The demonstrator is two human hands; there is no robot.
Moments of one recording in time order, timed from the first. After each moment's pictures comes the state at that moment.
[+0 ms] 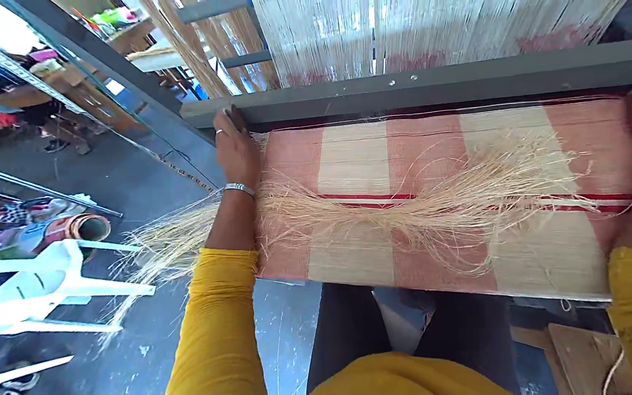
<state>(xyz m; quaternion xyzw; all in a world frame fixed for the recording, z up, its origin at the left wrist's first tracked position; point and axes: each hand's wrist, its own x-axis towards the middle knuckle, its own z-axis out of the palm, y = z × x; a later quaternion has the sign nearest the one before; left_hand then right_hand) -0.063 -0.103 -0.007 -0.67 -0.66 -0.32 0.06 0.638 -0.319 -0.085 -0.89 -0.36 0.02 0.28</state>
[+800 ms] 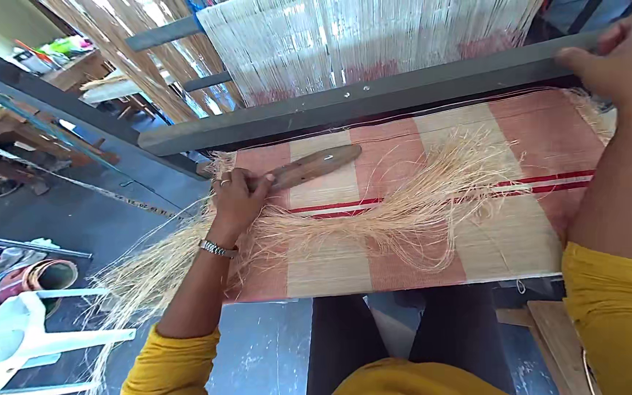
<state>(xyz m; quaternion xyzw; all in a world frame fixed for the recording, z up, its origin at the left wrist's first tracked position) -0.045 -0.179 -0.026 -0.79 -0.57 -0.22 -0.09 0.542 -0.354 0.030 -0.82 -0.43 -0.06 0.37</state>
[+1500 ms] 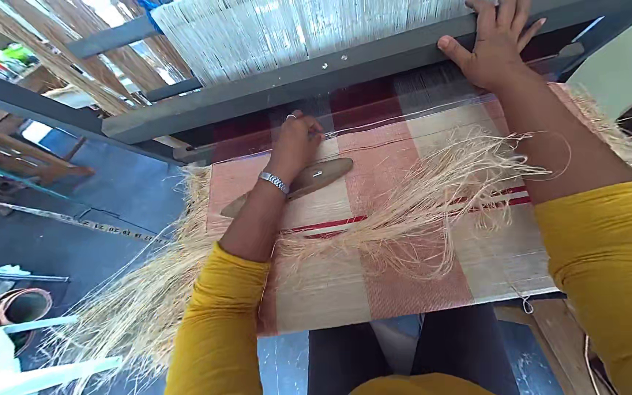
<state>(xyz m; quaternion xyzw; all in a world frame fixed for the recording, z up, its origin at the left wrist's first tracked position) 0.133 -0.093 -0.006 -0.91 -0.35 -0.19 -0.10 0.517 -0.206 0.014 -0.81 -0.49 -0.11 0.32</state>
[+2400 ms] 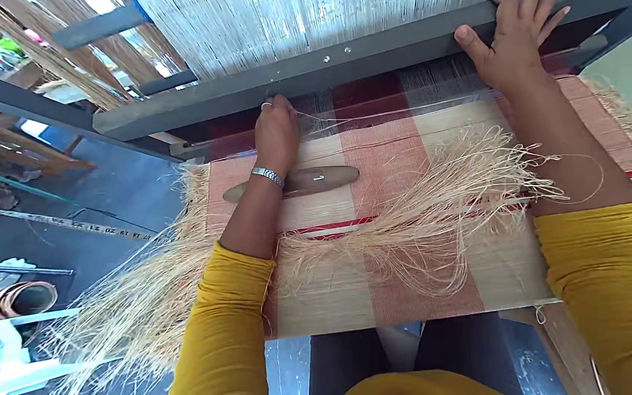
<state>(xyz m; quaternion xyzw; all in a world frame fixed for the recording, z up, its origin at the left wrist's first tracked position) 0.125 -0.080 -0.001 -0.85 -0.46 -0.25 -0.02 0.521 -0.209 -0.004 -0.78 -0.50 -0.16 0.35</state>
